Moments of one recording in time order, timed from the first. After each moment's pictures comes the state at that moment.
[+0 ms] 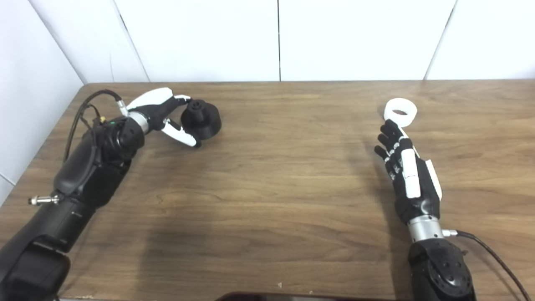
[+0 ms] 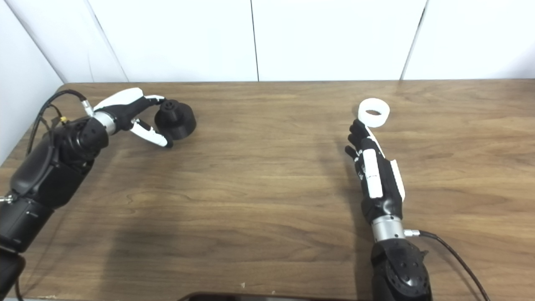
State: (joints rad) left arm -0.57 0.63 -0.35 0.21 0.63 0.36 -0.49; right arm -0.04 0.01 -0.02 -0.10 0.10 0.02 0.03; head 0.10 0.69
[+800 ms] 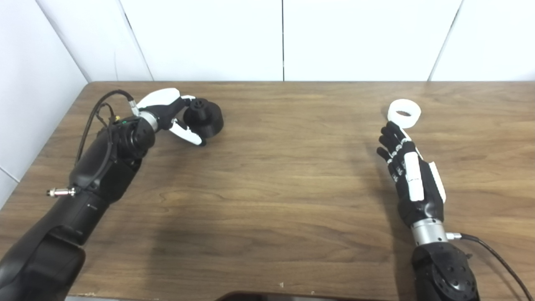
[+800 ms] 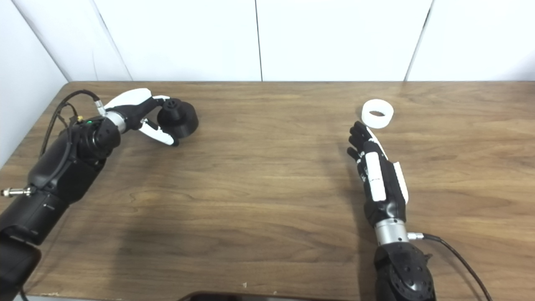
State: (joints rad) left arm -0.61 0.58 -0.36 0.33 0.67 0.29 -0.43; right arm -0.02 -0.01 -0.02 -0.12 0.12 0.01 0.03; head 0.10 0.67
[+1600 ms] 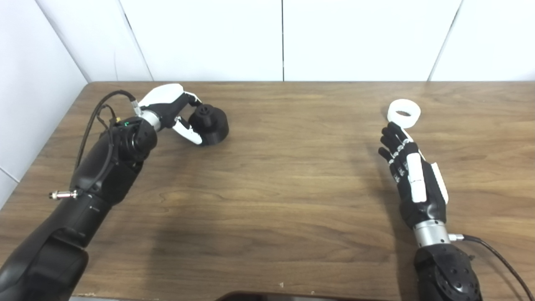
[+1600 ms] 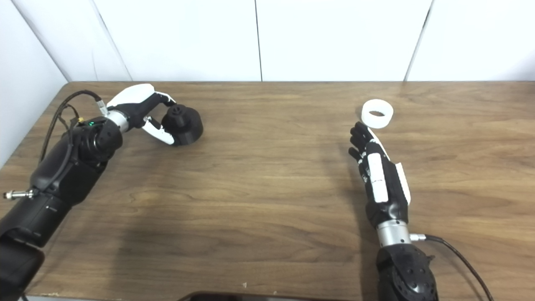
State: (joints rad) left arm -0.59 0.57 -0.34 0.33 0.67 0.23 -0.36; right arm -0.01 -0.02 -0.02 -0.13 0.13 0.00 0.04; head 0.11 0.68
